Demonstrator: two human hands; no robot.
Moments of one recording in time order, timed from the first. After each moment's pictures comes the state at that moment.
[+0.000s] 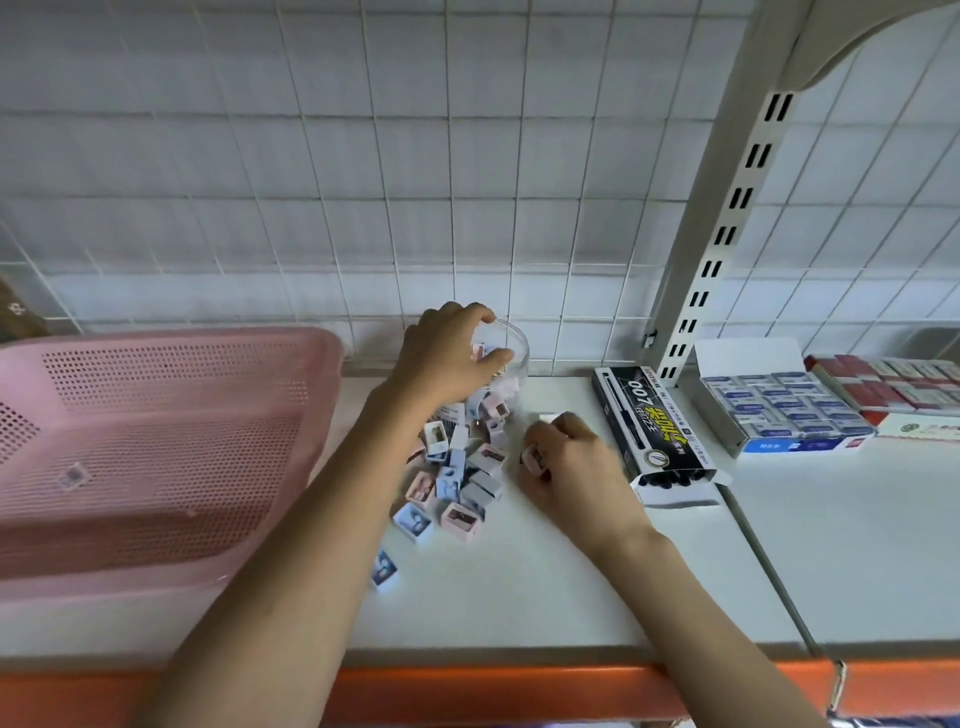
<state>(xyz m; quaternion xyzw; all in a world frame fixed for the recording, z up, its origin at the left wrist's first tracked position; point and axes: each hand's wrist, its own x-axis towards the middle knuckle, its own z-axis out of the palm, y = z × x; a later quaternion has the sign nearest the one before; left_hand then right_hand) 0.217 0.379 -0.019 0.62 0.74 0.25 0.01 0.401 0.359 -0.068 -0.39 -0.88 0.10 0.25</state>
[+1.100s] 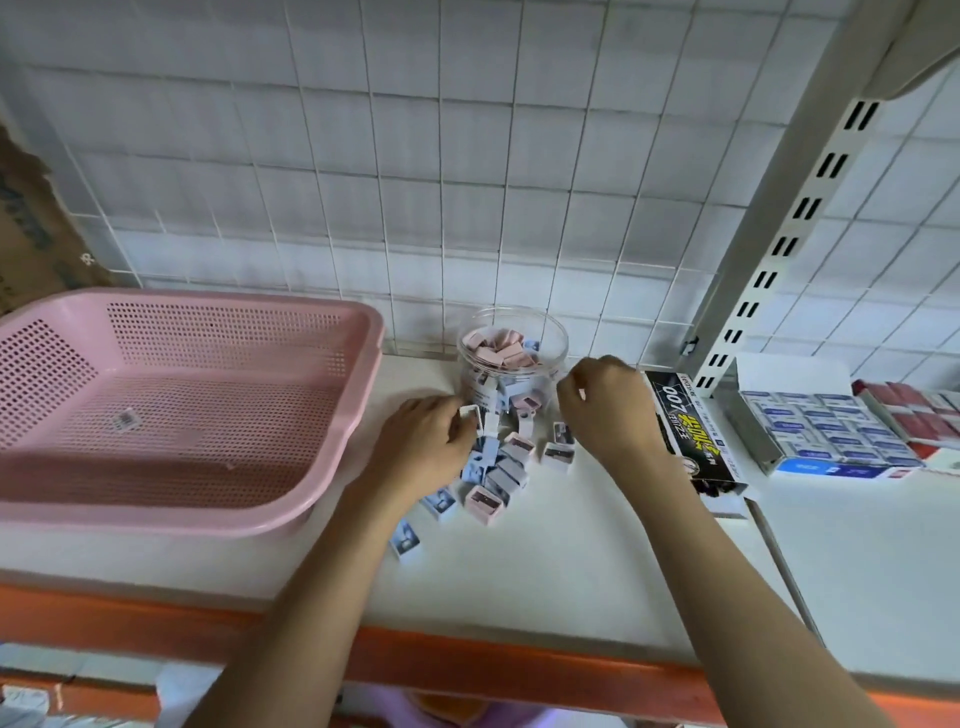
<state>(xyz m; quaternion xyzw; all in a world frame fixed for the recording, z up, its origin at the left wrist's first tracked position) 0.211 0.304 -0.089 0.56 0.79 0.25 0.06 0.373 0.411 -0.045 -0.45 -0.85 0.09 0.26</state>
